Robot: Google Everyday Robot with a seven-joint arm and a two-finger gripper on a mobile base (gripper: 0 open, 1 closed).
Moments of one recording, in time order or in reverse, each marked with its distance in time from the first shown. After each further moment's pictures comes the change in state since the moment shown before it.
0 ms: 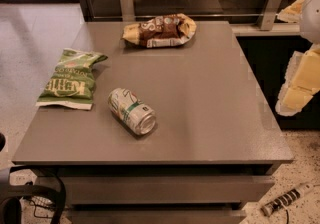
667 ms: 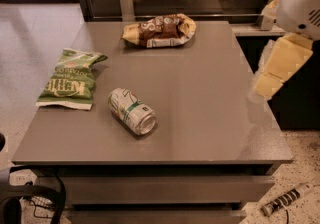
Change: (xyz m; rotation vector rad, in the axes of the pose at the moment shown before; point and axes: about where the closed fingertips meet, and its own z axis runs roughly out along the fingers) arm -0.032 -0.008 0.006 -0.019 -0.043 0.072
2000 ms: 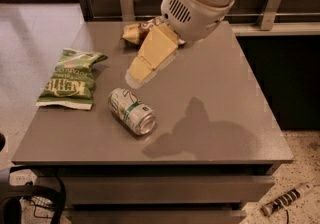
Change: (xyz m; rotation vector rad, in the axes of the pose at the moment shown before) arm -0.149 0.044 0.055 -0.168 -0.048 0.426
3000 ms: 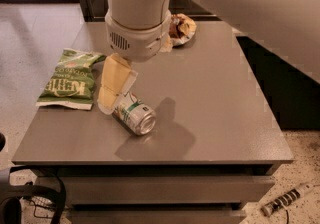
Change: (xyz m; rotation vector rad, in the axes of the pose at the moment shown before) arm -0.021 0.039 0.051 0.113 0.202 -0.125
